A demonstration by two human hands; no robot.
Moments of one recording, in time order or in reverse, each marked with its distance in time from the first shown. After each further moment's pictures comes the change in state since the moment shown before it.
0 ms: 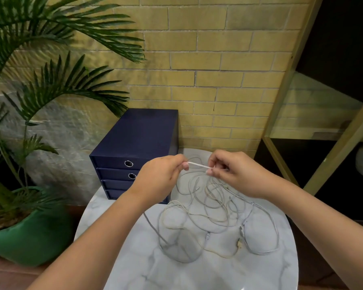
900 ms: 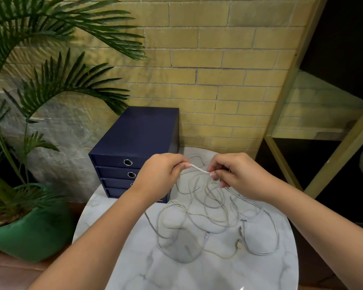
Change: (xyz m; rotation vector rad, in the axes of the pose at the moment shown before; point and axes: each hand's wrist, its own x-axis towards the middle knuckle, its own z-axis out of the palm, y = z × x) left_hand 0.008 0.001 0.005 -0.136 0.034 -0.052; right_hand 0.000 0.009 0.001 0.043 0.010 0.015
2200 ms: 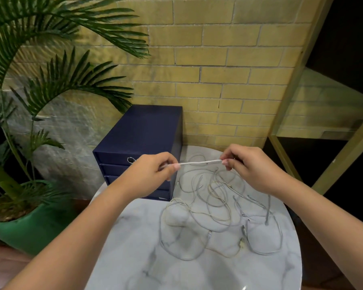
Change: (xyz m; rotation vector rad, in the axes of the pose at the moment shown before) left_hand -0.015 -0.016 -0.028 -0.107 -0.209 -0.211; right_hand 0.001 0.022 -0.009 -0.062 0.110 -0.019
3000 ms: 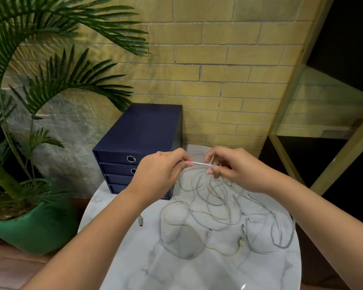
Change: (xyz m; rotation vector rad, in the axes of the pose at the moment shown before) left_hand 0.003 0.019 0.020 0.287 0.328 0.339; right_hand 0.009 -0.018 0.009 0.141 -0.201 -0.033
